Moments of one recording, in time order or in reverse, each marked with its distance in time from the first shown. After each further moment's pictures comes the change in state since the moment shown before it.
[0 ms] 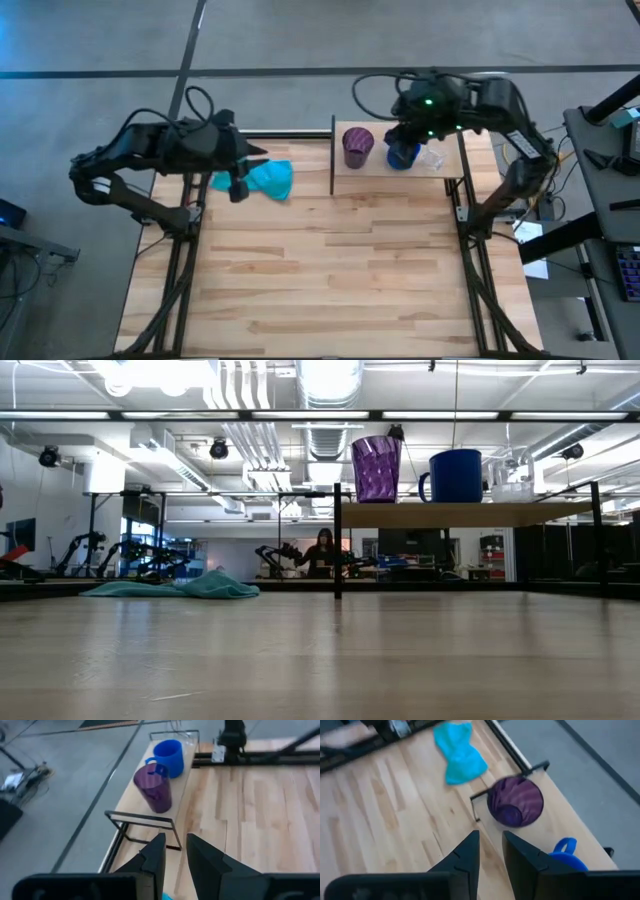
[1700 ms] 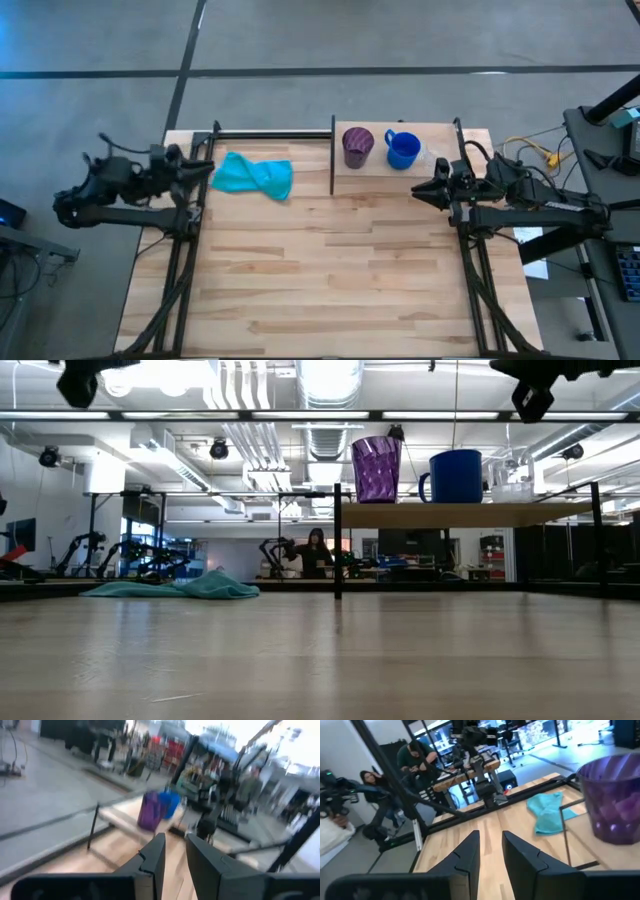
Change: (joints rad) left arm 0.000 -0.918 -1.031 0.588 -0.013 -0.403; right arm 0.150 -1.183 -1.707 1.301 -0.214 0.169
